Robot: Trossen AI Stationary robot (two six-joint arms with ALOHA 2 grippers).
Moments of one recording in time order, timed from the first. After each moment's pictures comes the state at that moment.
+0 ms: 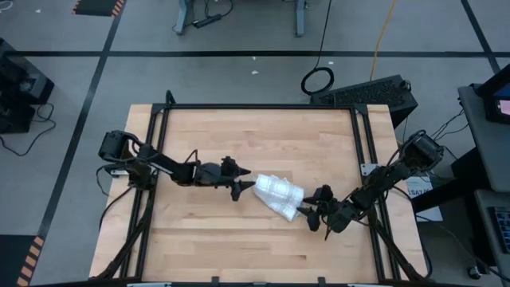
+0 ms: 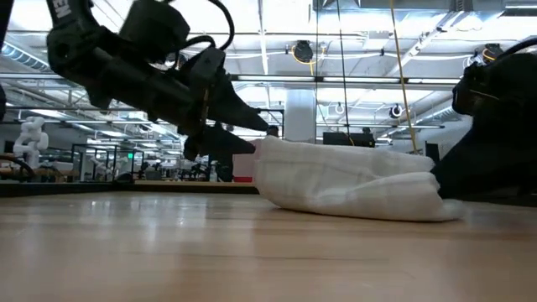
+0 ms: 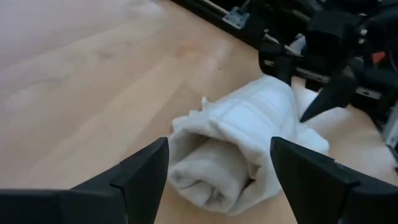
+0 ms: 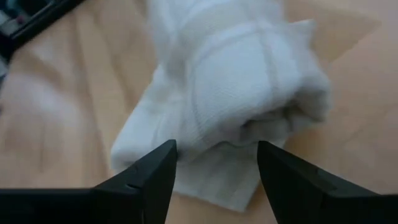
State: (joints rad) left arm -0.09 1.68 0.53 0.82 -0.20 -0.52; right arm 0.69 1.53 0.34 0.37 0.74 1.15
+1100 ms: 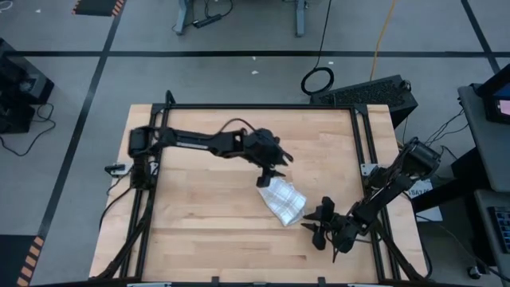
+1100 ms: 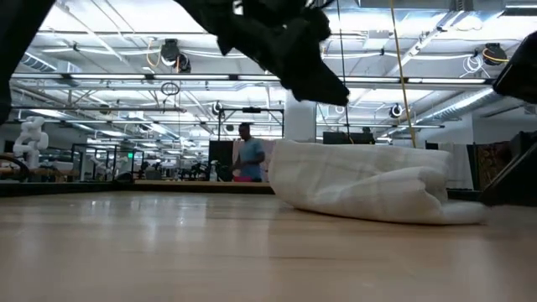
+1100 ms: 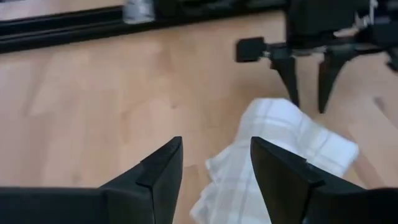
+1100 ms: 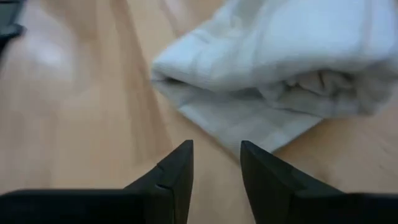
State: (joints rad) left arm 0.11 1.92 1.44 -0.14 0.30 0.23; right arm 0.86 1.62 0.48 0.21 0.76 1.11
